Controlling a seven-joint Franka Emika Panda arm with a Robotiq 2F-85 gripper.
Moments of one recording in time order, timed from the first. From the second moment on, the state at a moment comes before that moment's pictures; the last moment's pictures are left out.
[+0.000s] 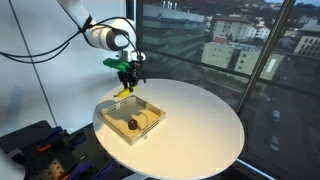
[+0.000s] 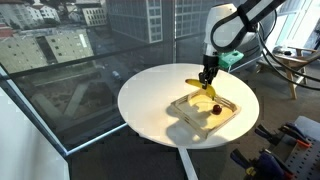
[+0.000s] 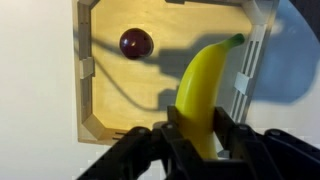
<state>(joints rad) 0.07 0.20 -0.01 -2.25 -0.03 2.44 0.02</state>
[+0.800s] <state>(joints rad) 0.03 0.19 -0.02 -2.26 -0.03 2.43 0.02</state>
